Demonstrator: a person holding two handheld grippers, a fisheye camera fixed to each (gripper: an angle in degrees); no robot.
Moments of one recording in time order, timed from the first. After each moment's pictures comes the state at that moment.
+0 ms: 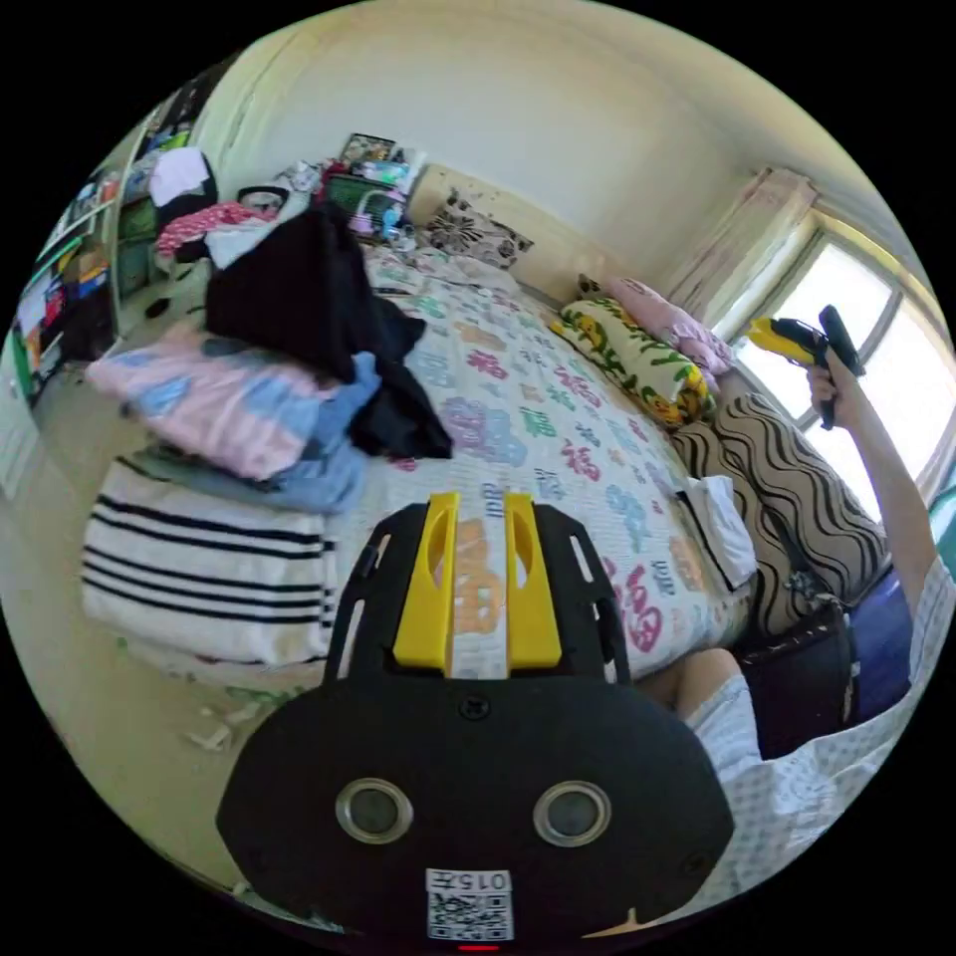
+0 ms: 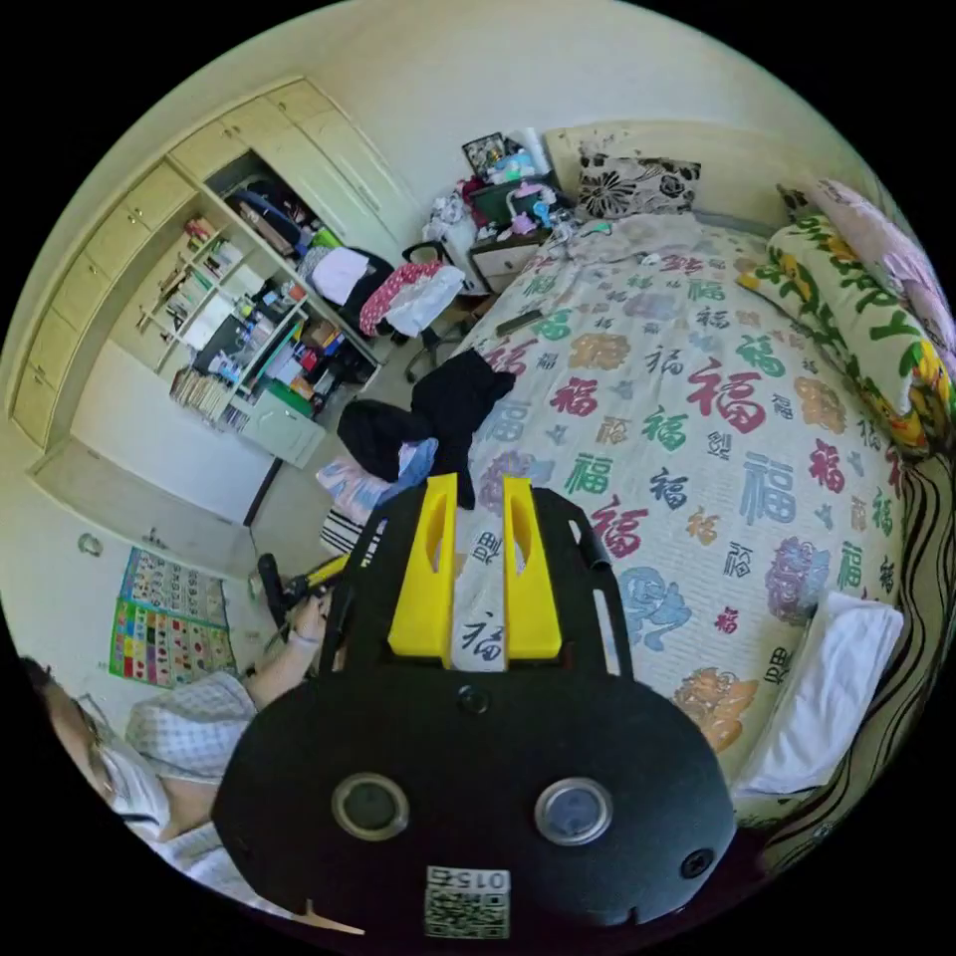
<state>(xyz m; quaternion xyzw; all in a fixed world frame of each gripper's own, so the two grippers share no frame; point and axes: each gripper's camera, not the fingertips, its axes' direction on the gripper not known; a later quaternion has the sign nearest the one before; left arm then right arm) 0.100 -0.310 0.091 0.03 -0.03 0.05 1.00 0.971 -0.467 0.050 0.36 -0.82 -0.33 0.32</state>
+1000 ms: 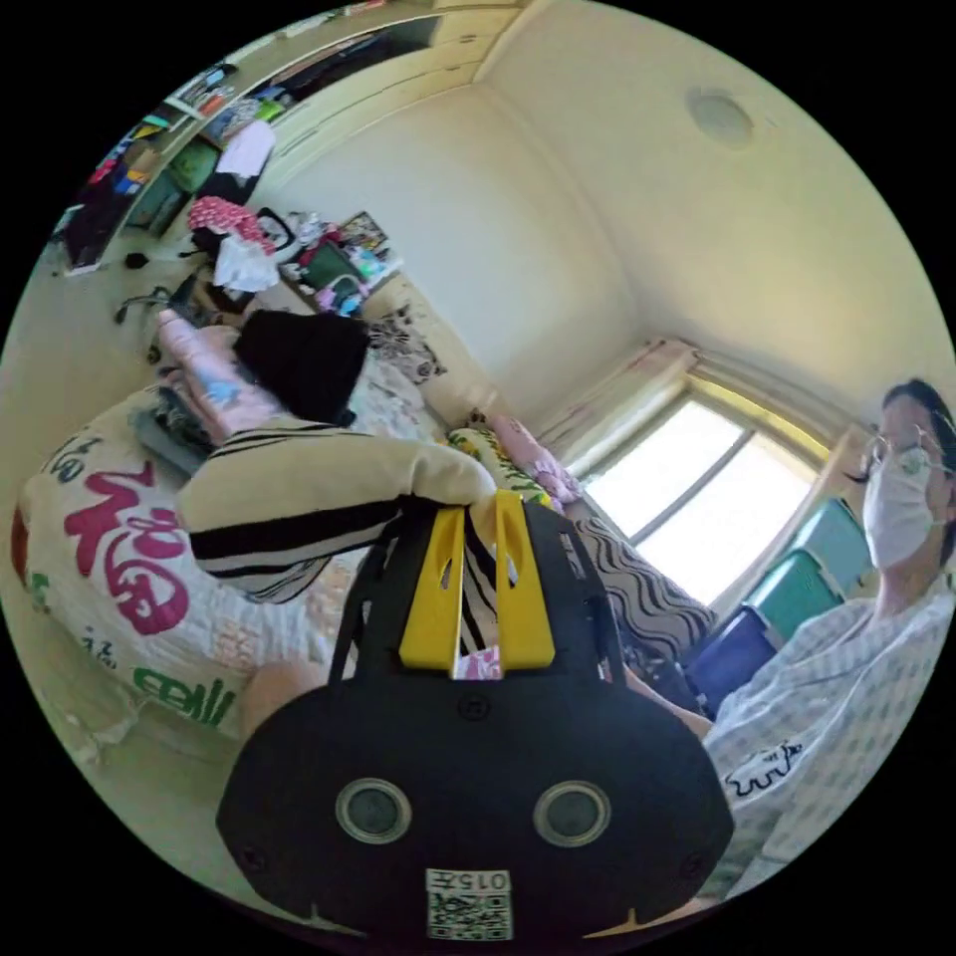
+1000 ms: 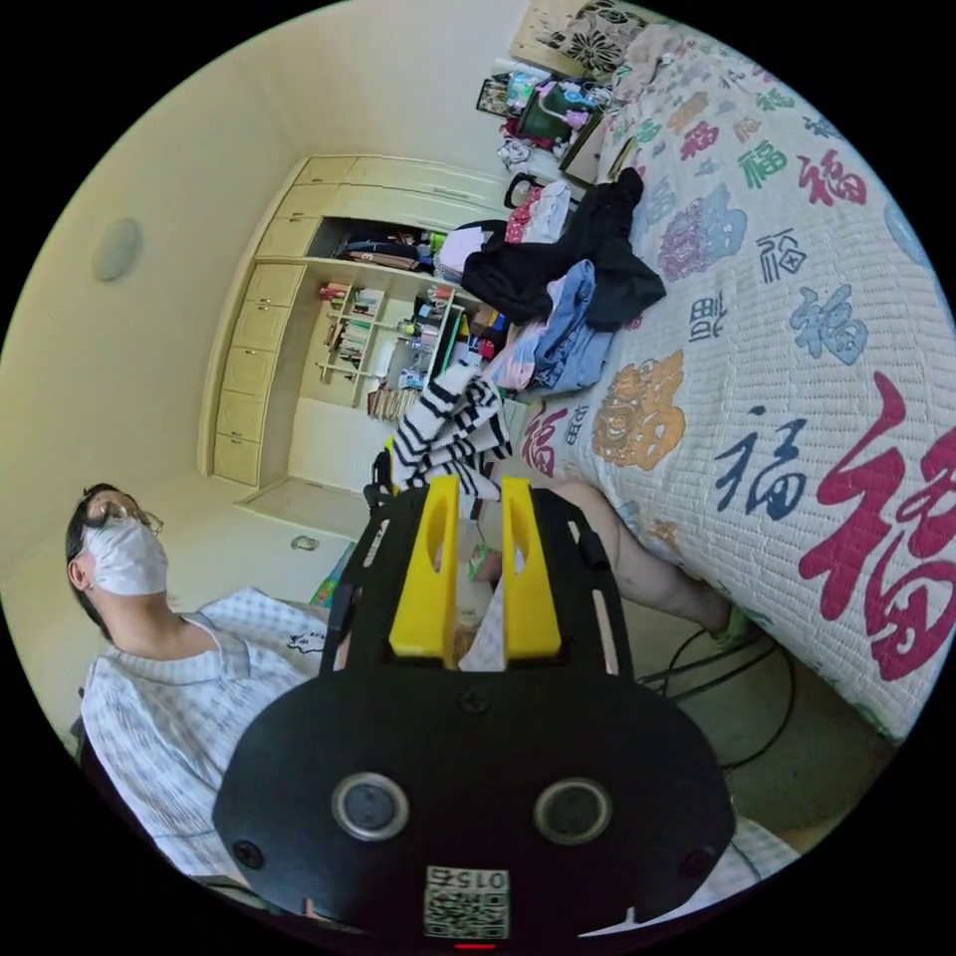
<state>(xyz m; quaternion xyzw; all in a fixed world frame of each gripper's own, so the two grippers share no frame) 0.024 -0.190 -0.187 0.19 0.23 -0.02 0.95 0.649 -0.268 0.284 0.12 -0.91 -0.41 0.01</state>
